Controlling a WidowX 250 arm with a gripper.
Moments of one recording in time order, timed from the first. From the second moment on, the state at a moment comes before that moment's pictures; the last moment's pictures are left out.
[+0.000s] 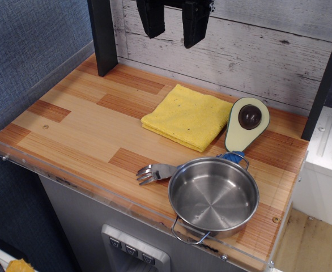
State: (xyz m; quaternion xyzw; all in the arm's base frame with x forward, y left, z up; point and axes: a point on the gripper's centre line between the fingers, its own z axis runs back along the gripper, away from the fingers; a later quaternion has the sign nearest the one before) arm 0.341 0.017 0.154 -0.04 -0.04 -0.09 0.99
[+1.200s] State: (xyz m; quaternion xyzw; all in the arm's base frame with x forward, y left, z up) arm 0.293 -0.058 0.059 -0.02 0.00 -0.20 0.98
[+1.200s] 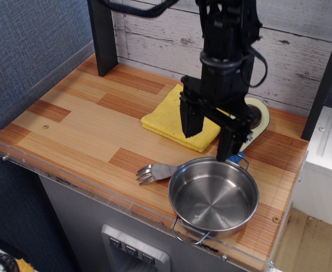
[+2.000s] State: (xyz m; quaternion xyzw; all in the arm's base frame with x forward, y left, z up) arm 0.280 -0.061 0.034 0.02 -0.02 -0.24 0.97
